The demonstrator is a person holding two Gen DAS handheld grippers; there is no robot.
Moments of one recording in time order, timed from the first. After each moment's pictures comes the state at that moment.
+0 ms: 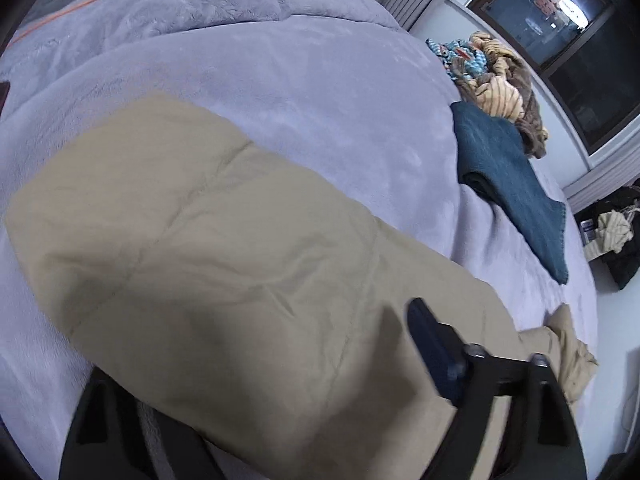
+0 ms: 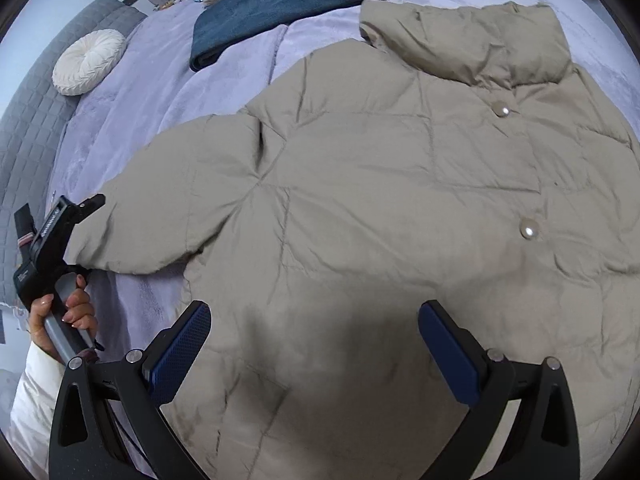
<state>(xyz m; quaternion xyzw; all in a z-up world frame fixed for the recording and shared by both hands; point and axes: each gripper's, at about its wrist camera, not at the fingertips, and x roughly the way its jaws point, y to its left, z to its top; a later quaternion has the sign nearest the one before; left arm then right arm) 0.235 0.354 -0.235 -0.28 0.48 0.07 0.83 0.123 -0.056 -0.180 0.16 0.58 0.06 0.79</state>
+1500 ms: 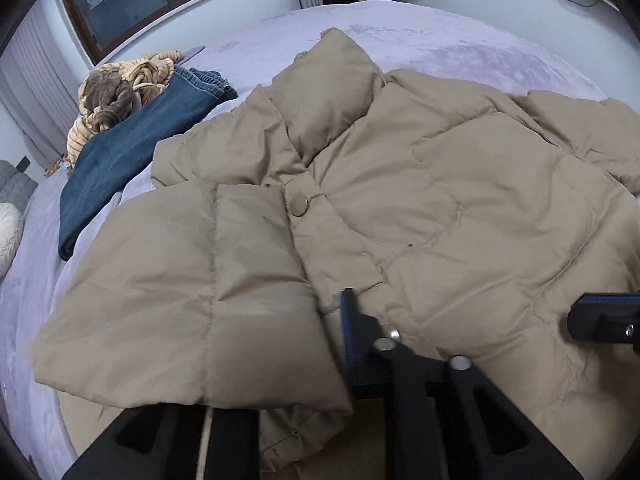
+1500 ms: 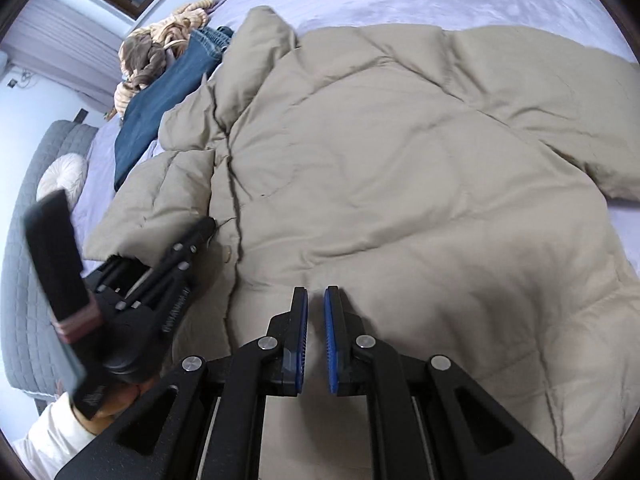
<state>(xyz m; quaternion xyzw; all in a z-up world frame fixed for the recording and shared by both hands) 0.127 -0.134 -0.208 0.24 0.43 -0.25 0.84 0.075 -0.267 -0.204 0.32 0.52 -0.03 0.79</state>
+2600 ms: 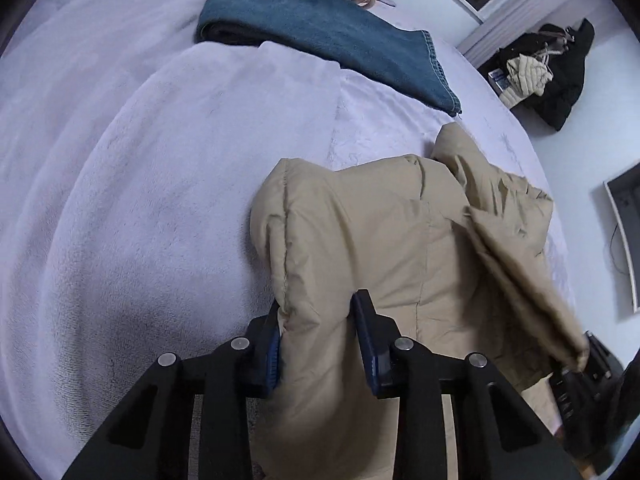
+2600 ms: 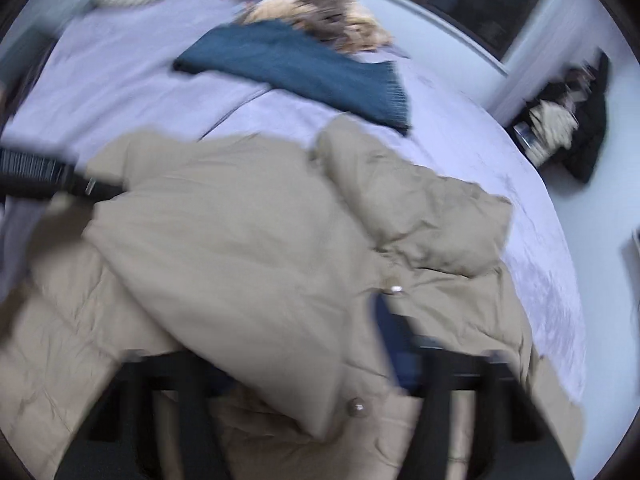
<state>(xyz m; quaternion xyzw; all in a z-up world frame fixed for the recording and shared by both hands) 0.235 0.125 -0.223 -0.14 0.55 -0.17 0.81 0.155 -0.094 -0.167 -0.10 0.44 -0.04 0.89</state>
